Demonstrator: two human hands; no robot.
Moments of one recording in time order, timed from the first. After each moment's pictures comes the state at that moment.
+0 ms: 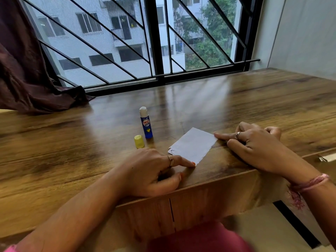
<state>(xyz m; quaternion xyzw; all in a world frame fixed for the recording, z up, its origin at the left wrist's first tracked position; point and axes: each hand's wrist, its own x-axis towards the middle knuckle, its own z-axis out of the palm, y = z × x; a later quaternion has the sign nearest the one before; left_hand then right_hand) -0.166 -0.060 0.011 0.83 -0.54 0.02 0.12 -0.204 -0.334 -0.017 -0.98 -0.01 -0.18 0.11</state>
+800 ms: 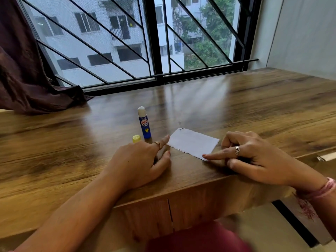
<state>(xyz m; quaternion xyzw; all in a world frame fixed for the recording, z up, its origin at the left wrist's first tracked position) -0.152 -0.053 -0.003 0.90 -0.39 0.16 0.06 -0.225 -0.334 -0.012 -0.94 -0.26 -0.13 0.19</state>
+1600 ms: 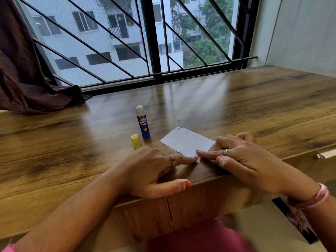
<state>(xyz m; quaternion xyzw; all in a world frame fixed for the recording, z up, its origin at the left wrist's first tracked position) -0.164 -0.066 0.010 0.82 -0.57 0.05 0.09 -0.235 -0.308 -0.010 -0.96 -0.22 -0.10 0.17</state>
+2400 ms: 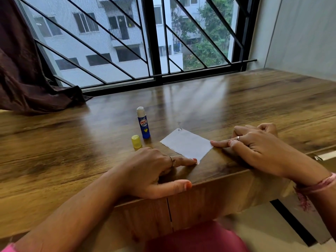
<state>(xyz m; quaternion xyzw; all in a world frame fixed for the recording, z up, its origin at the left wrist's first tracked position) -0.166 -0.066 0.010 0.83 -0.55 0.05 0.08 -0.220 -0.340 -0.006 -0.98 -0.12 -0.14 0.12</state>
